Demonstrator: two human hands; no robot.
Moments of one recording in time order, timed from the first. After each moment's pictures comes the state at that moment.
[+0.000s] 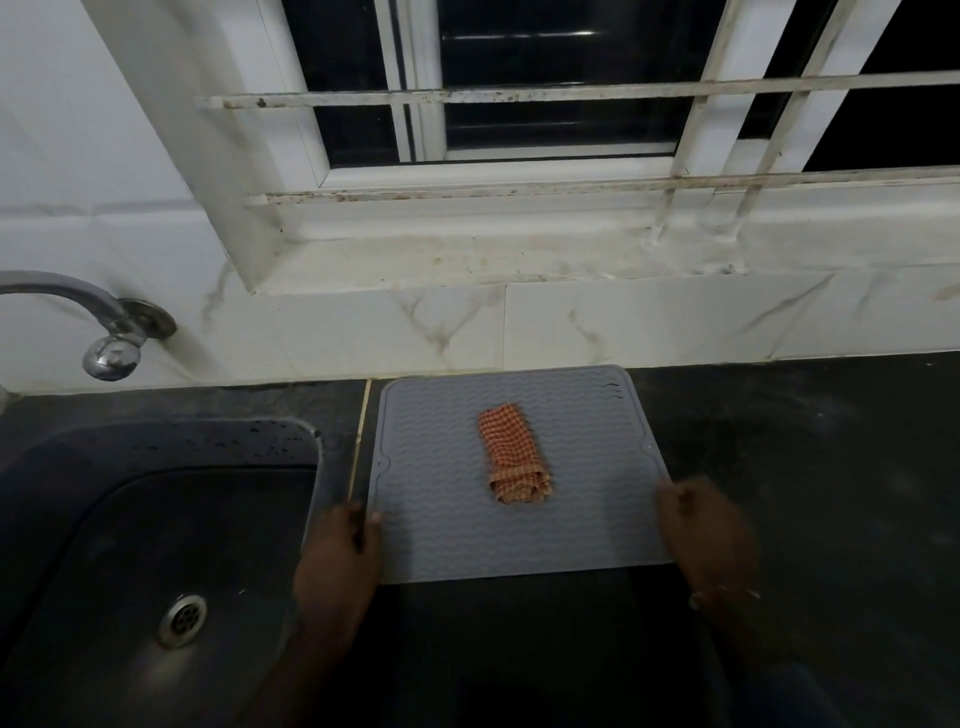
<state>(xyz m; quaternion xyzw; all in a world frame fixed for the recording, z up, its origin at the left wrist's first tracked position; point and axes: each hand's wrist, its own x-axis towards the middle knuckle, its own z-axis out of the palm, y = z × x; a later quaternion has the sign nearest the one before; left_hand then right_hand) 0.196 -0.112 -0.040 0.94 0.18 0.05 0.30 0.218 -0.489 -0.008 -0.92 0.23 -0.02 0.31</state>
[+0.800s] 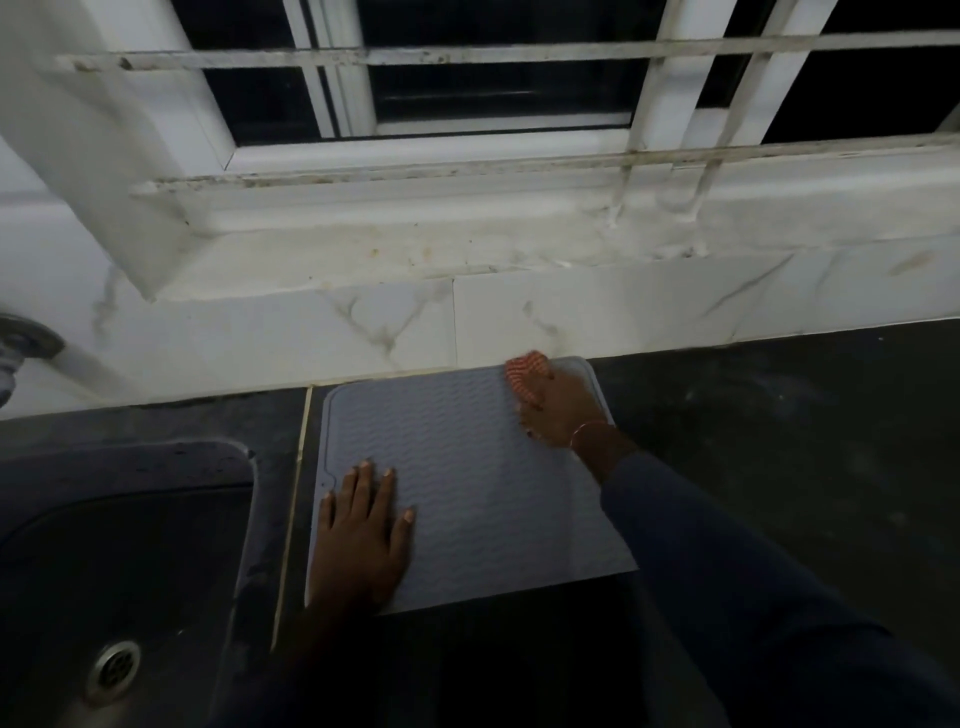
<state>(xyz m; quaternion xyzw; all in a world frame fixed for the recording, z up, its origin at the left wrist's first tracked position) 0.259 -0.154 -0.080 0.99 -0.05 -0.03 0.14 0.406 -0.451 -0.044 -0.97 -0.03 0.04 0.24</state>
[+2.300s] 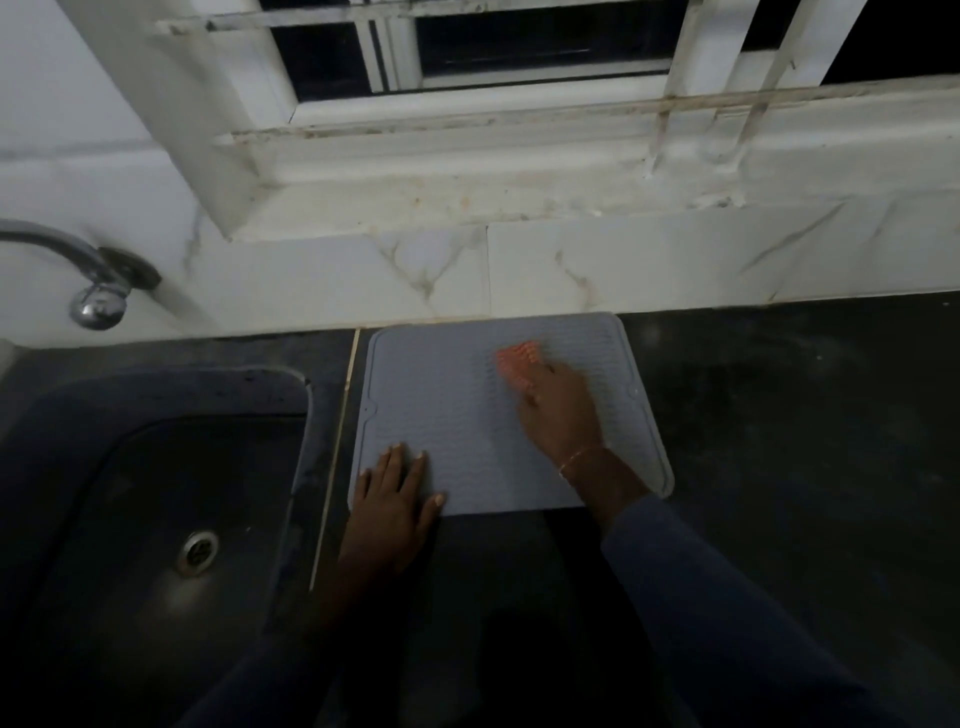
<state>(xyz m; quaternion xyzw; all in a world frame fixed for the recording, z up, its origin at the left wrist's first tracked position) 0.190 -0.163 -0.057 0.99 -0.04 -0.10 0.12 0.307 -0.395 -0.042 -0.96 -0.06 -0.06 0.27</state>
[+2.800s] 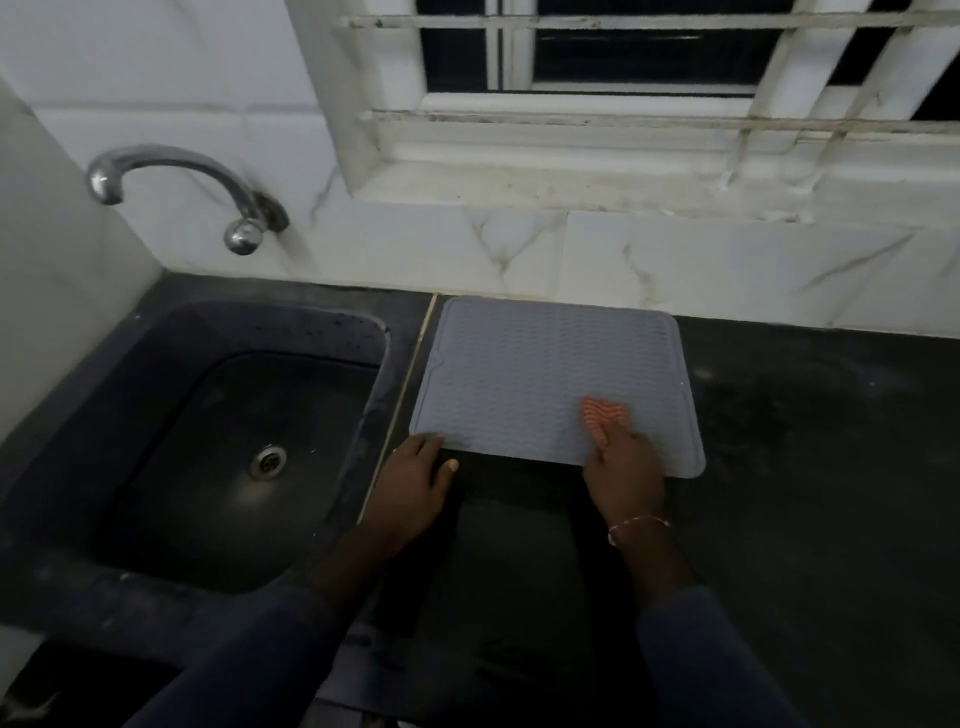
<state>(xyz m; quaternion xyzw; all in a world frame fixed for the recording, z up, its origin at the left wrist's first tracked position) 0.112 -0.152 -0.031 0.96 0.06 -0.02 0.26 0.176 -0.412 -0.044 -0.96 0.05 -0.03 0.29</state>
